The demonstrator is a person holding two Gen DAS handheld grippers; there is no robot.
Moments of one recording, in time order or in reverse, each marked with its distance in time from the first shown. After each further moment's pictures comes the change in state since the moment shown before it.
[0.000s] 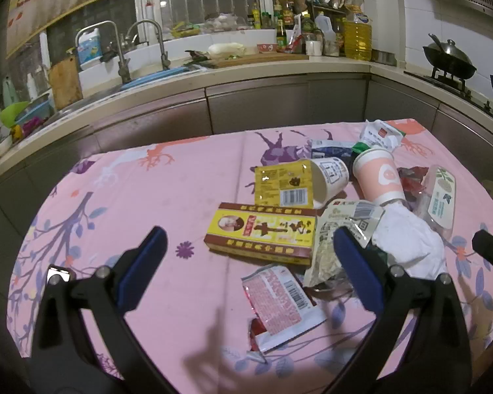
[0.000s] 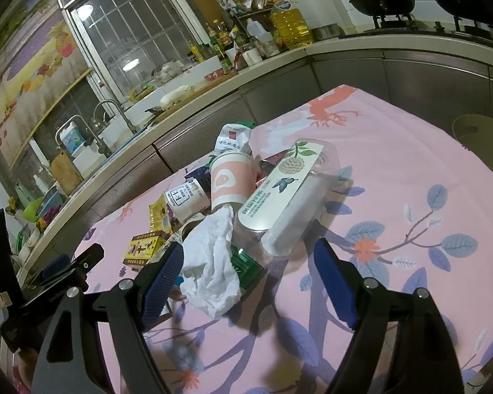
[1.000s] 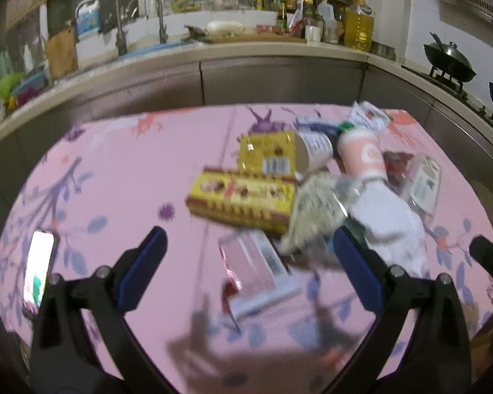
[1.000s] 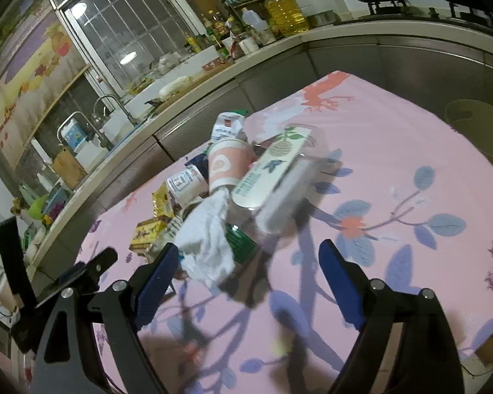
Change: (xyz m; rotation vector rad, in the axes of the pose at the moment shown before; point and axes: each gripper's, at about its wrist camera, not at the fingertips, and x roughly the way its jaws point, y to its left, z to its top) left arm -0.012 -0.010 -0.027 -0.079 0.106 -0.062; right arm -0.025 -0.012 -0.004 0.026 0.070 0.005
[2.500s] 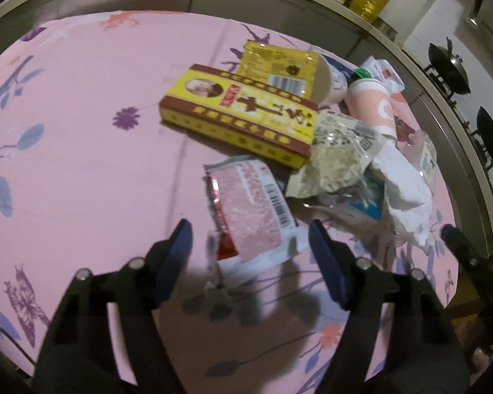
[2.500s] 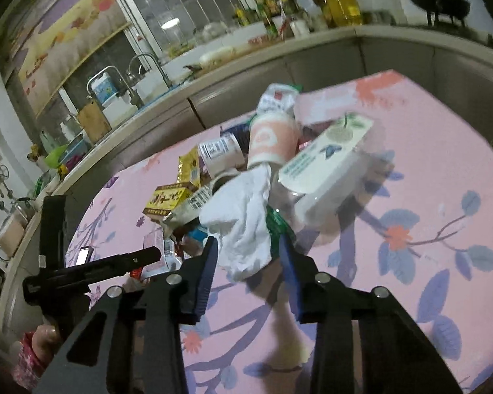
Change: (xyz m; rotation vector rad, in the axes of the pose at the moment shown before) left arm 0.066 0.042 -0.020 -0.177 0.294 -0.264; right arm 0.041 0.029 -0.004 -0.175 0.105 0.110
